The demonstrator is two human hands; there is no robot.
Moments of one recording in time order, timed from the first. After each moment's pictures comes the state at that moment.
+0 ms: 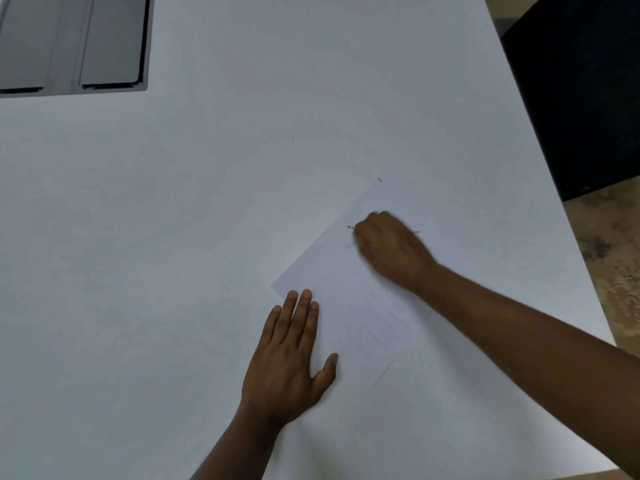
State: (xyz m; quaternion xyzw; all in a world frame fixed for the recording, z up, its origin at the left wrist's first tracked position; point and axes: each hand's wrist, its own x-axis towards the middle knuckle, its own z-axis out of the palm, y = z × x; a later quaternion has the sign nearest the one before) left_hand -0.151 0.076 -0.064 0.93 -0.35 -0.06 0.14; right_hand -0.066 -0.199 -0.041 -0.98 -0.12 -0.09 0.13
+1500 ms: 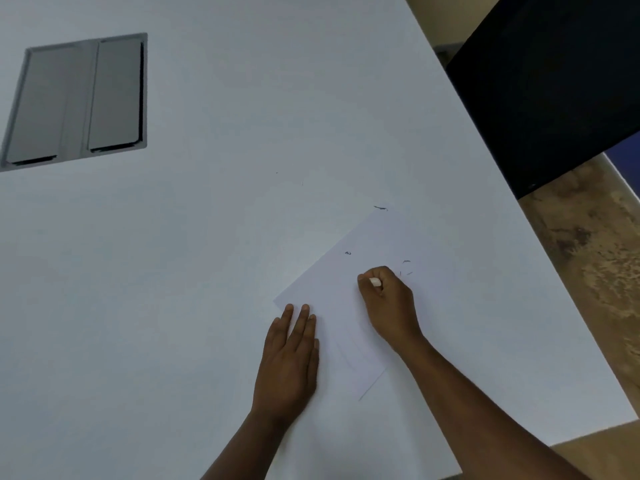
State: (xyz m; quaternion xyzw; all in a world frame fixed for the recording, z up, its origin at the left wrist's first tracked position) left_hand -0.143 0.079 -0.057 0.91 -0.35 -0.05 0.21; right_hand -0.151 -0.137 -0.007 -0.79 0.35 -0.05 0.50
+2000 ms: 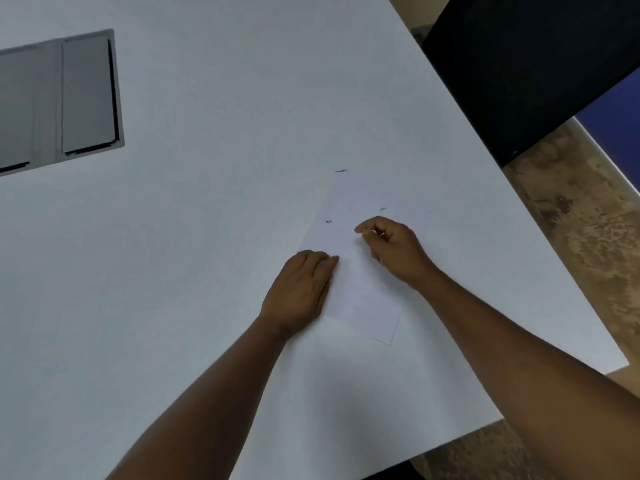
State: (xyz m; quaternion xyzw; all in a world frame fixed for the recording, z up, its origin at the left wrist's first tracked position) left_hand -0.056 0.025 -0.053 0.82 -0.53 -0.01 0.19; right_hand -0.136 -0.182 0.010 -0.79 0.30 -0.01 0.54
